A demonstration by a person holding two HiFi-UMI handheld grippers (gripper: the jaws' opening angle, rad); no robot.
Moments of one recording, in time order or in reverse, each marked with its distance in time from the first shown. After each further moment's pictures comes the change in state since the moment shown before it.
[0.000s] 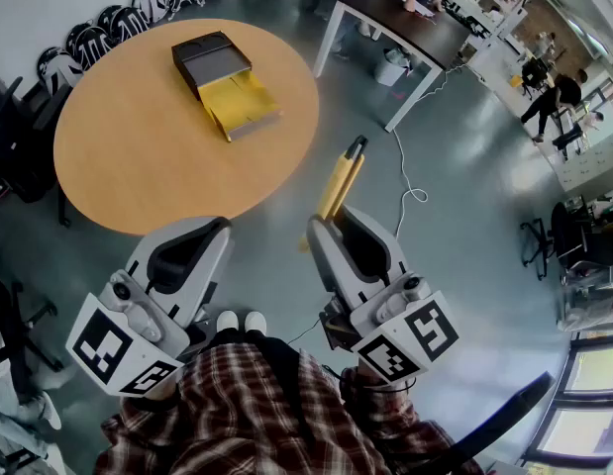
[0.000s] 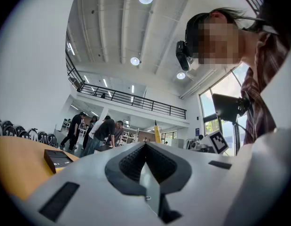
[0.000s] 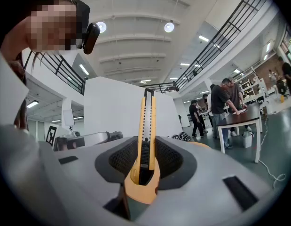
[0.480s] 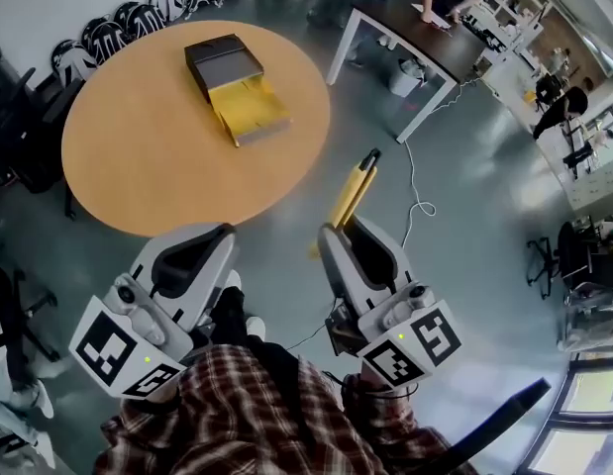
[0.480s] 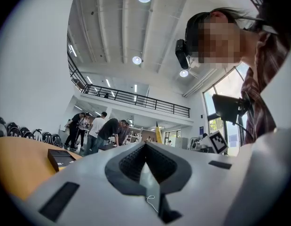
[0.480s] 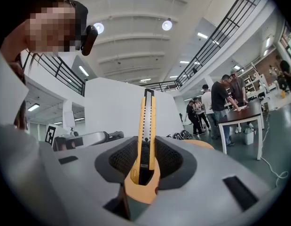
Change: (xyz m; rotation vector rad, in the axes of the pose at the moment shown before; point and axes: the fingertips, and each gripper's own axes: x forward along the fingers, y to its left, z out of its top) left arm 0.012 0.003 -0.008 -0.004 0.015 0.037; right arm -0.001 -0.024 -0.004 0.029 0.017 0.005
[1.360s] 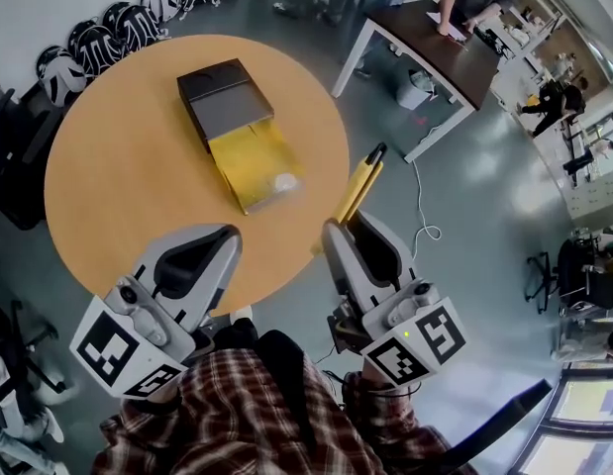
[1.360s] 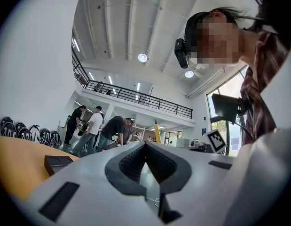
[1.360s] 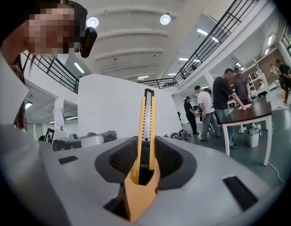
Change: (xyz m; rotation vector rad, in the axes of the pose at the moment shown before) left arm 0.099 0.229 0.011 -0.050 0.011 -0.014; right arm 0.233 -0.092 0.015 0.003 0.027 -0.026
